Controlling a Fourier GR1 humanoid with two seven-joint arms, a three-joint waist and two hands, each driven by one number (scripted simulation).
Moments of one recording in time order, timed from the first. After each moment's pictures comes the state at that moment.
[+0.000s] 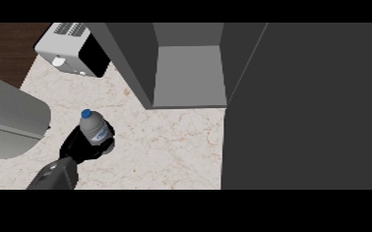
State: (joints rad) left arm -0.44 0.24 0.36 -0.28 0.09 -0.72 -0.54; right arm 0.62 -0.02 0.20 -2.17 -0.24 0.33 -0.16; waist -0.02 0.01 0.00
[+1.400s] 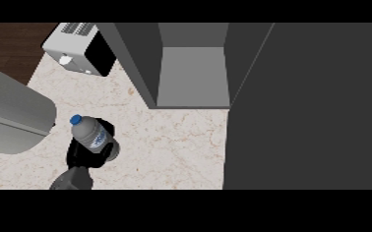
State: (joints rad) left arm -0.24 0.08 0.37 -0.70 0.34 -0.57 -0.47; right arm 0.64 -0.04 0.21 -2.18 -0.23 0.32 -0.15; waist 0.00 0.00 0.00
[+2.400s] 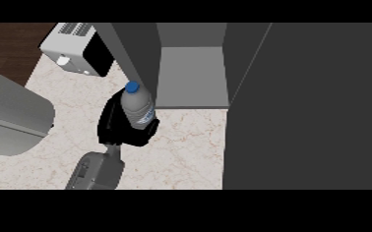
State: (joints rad) left arm -0.22 0.00 -0.10 -1.29 0.46 -0.04 -0.23; right arm 0.59 -0.05 0.20 -2.13 -0.27 0.33 -0.15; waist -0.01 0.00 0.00
